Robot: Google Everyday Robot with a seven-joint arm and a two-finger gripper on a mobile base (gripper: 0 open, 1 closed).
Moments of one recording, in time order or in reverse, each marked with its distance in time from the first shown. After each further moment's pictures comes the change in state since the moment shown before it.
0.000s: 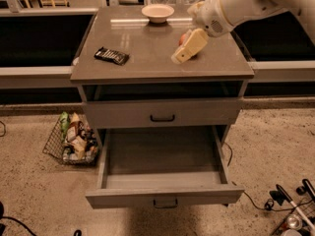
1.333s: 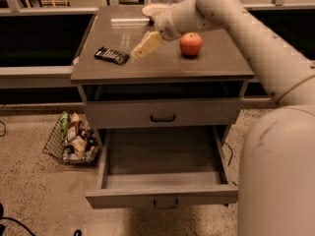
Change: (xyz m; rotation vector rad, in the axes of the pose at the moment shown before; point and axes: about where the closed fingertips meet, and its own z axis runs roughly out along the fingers) arm -0.045 -0.040 0.133 -0.004 -0.175 0.057
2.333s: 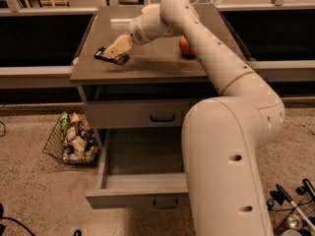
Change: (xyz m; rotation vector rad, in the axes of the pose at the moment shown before) arm -0.008 -0.011 0.121 -0.071 -0.041 0.159
